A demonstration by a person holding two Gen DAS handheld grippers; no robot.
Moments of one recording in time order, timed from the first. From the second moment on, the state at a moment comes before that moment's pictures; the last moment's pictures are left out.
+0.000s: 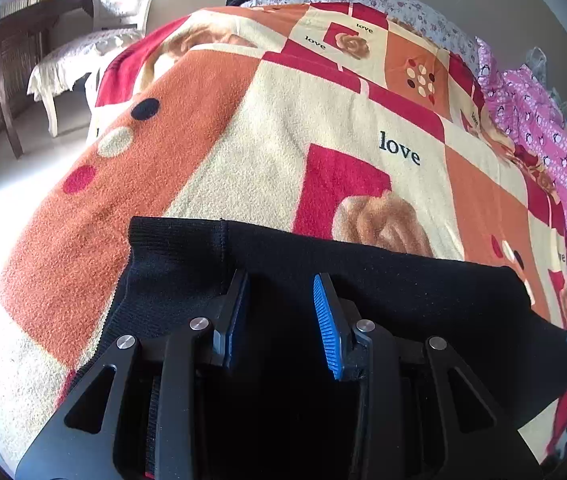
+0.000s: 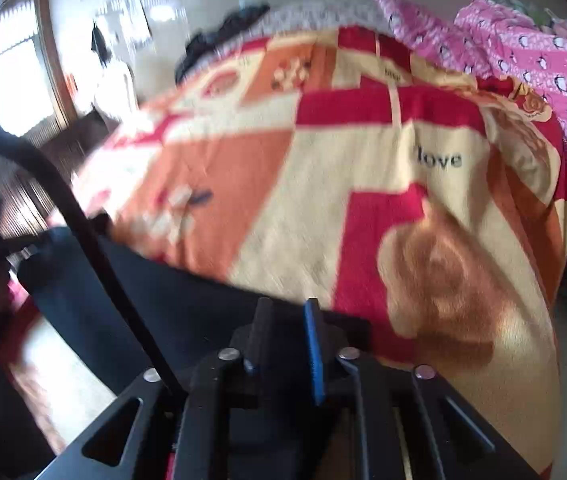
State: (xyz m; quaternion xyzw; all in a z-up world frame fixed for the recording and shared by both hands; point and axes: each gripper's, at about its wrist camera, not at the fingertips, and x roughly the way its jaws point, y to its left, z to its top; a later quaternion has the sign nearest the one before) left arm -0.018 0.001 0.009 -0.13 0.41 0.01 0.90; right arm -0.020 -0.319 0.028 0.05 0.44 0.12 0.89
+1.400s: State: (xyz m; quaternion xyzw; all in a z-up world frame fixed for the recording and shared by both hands) left arm 0.001 -0.172 0.026 -0.08 0.43 -0.17 0.88; right arm -0.027 -0.341 0.019 0.18 0.40 0.16 0.88
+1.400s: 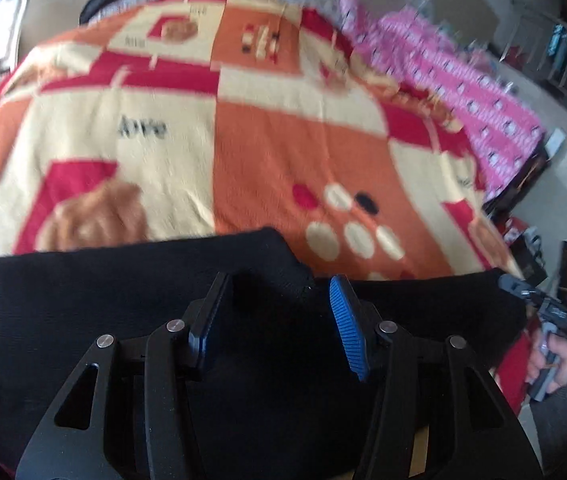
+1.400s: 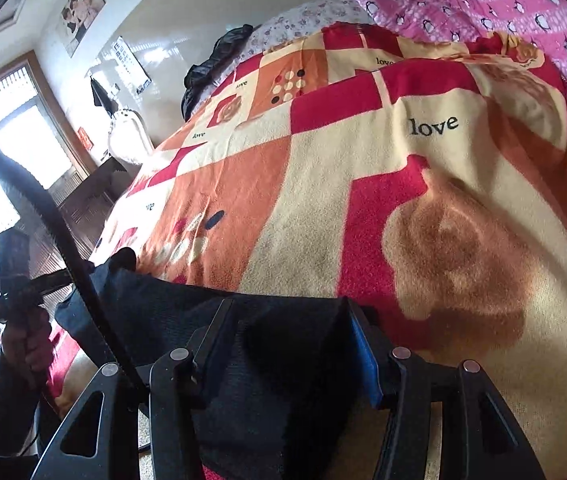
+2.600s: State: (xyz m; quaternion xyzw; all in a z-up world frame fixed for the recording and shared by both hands) left arm -0.002 -0.181 0.016 -0.06 0.40 -0.17 0.90; right arm -0.027 -0.360 0.014 0.26 0.40 0.18 0.86
